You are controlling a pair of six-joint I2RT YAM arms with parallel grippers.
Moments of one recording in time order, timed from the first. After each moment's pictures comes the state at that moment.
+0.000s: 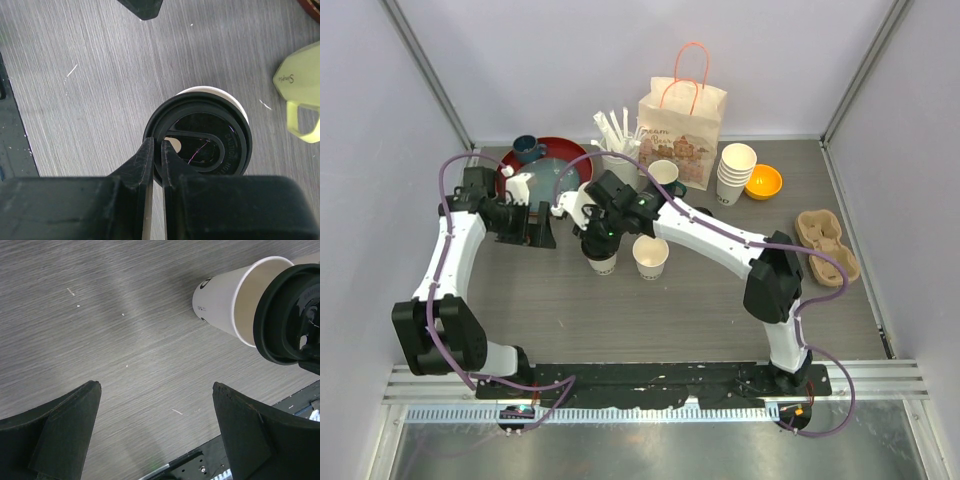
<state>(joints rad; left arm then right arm) 0.10 1.40 1.22 -0.94 0.47 0.23 0.94 1.98 1.88 -0.74 -0.29 -0.33</state>
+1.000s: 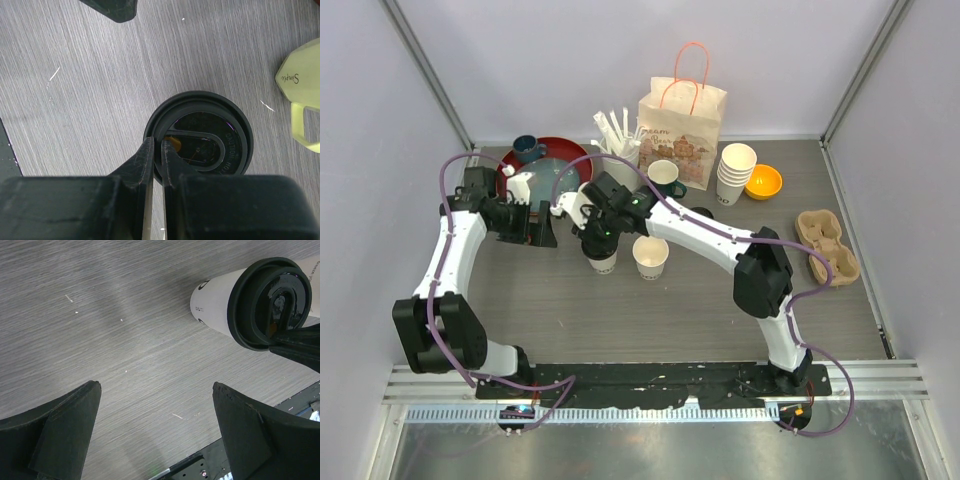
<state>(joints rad) 0.10 1.41 1.20 -0.91 0.49 0.23 0.93 2.07 1.91 -0.73 -0.27 -0.32</state>
